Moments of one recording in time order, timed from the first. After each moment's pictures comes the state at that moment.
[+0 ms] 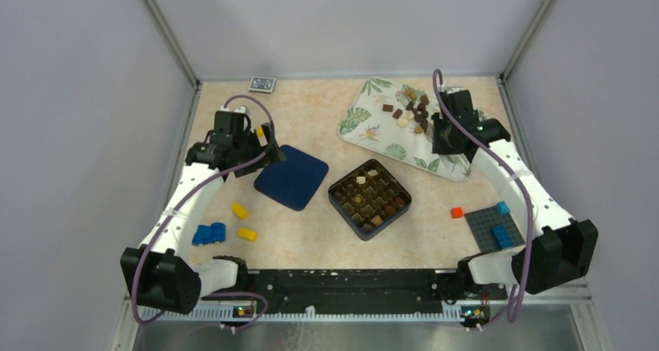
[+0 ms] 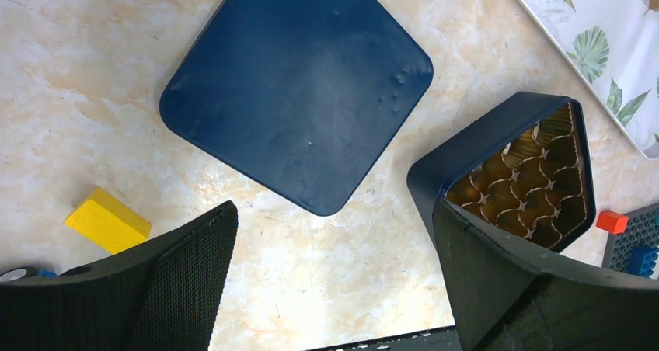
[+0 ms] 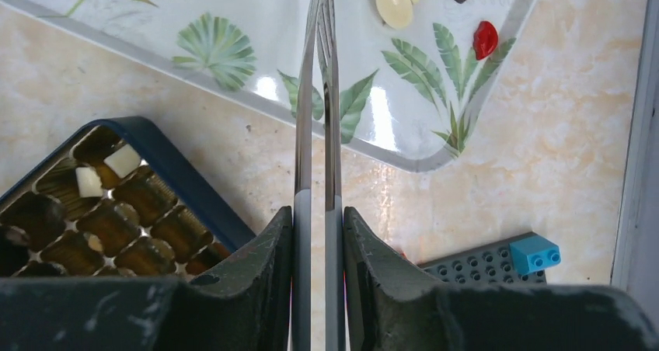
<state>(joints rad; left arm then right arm) -0.17 1.20 1.09 -0.75 0.12 -0.50 0.33 1.30 1.27 -0.84 0.25 0.24</state>
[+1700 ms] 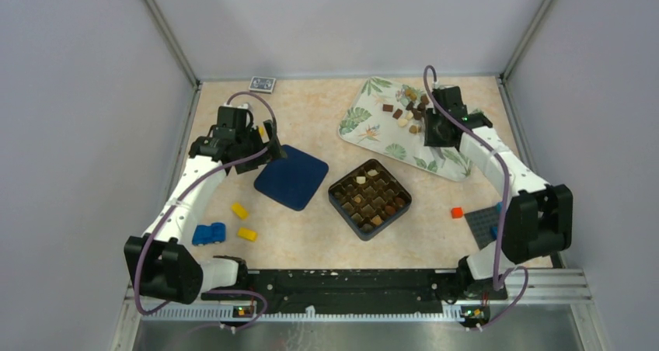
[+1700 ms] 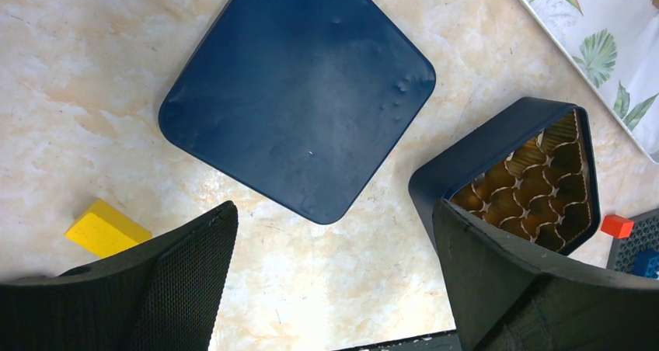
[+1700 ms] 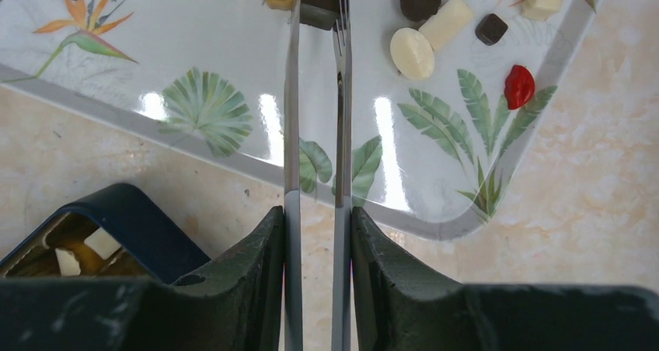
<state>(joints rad) -0.17 1.26 1.13 -0.75 0.12 -0.49 0.25 1.54 1.24 -0.61 0.22 0.24</state>
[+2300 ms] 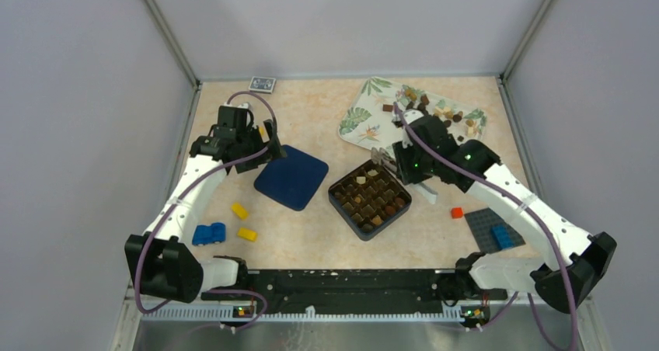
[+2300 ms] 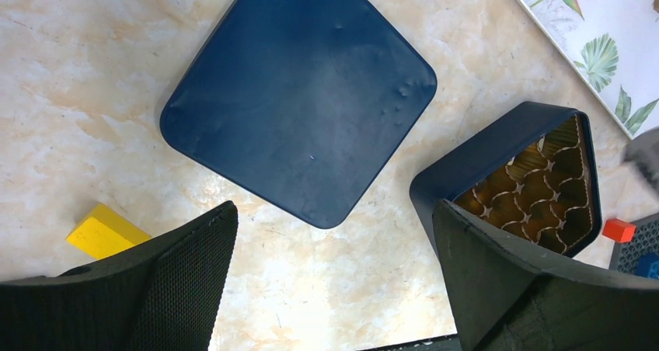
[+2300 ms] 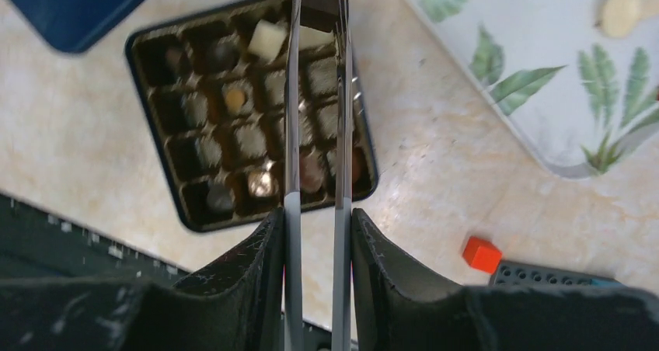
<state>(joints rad) -0.17 1.27 1.13 -0.74 0.12 -0.49 0.62 1.18 1.24 -0.89 0.15 0.23</state>
